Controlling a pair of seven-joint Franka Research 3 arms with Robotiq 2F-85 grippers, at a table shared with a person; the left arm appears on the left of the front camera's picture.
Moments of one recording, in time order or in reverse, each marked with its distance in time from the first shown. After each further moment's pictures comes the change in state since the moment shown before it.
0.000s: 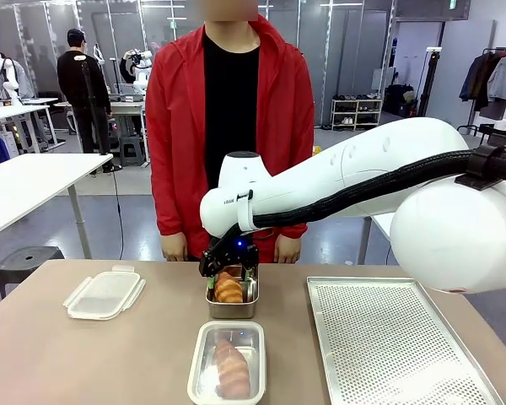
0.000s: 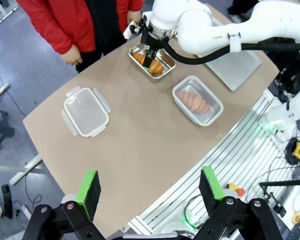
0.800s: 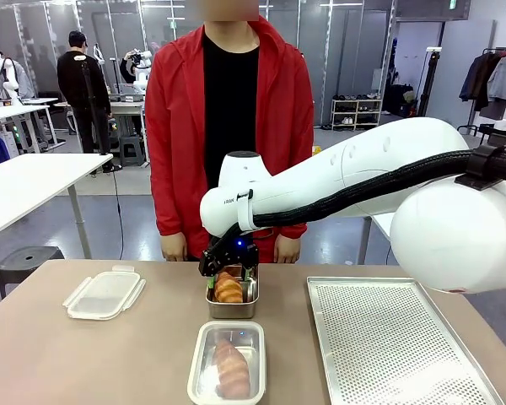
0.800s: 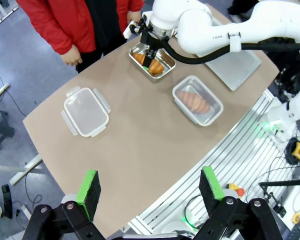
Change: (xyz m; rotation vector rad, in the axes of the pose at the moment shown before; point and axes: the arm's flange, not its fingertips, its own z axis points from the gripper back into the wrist) left arm 0.000 0.000 0.000 0.000 0.000 0.000; right arm 0.000 0.000 0.001 0.002 -0.001 -0.001
